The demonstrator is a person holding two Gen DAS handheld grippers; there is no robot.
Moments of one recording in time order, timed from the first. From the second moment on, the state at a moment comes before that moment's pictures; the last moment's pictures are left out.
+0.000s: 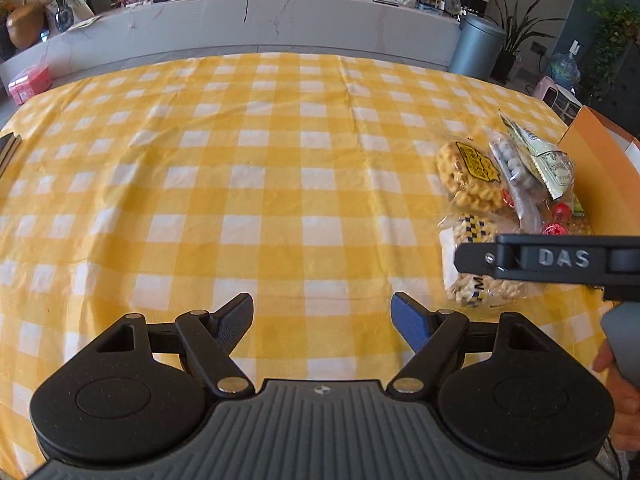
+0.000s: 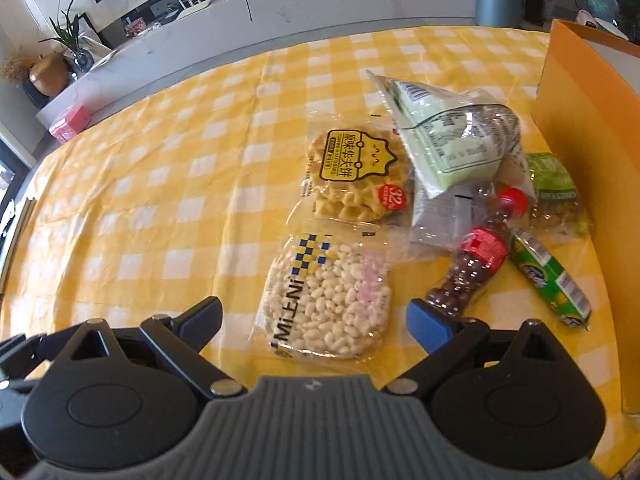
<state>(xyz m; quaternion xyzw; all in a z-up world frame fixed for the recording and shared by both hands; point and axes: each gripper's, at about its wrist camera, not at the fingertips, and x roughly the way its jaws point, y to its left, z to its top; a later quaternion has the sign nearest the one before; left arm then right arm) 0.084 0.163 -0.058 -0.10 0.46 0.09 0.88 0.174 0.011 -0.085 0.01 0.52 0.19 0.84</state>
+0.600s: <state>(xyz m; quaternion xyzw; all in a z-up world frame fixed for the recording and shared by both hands) 0.079 0.166 -0.056 -0.12 0.46 0.09 0.88 0.154 0.031 -0.114 -0.11 0.50 0.20 0.84</state>
